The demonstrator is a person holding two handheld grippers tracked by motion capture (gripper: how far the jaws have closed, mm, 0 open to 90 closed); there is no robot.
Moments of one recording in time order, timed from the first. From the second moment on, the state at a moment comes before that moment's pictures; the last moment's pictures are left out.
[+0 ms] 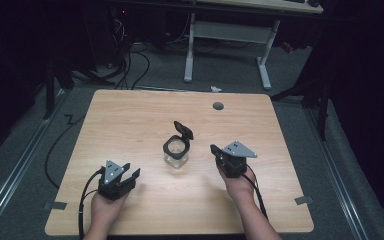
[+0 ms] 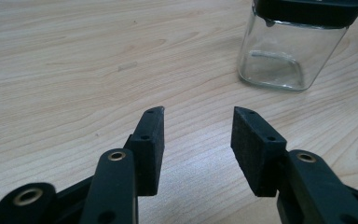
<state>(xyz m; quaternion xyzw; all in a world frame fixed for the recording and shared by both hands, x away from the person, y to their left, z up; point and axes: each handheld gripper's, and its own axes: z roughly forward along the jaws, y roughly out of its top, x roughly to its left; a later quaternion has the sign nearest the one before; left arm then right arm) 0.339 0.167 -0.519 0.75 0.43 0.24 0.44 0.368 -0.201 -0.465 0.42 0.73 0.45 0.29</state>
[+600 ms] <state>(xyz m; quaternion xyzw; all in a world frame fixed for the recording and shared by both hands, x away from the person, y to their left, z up) 0.355 0.135 -0.523 0.76 0.43 0.21 0.44 0.410 -0.171 -0.445 0.41 0.73 0.45 0.30</state>
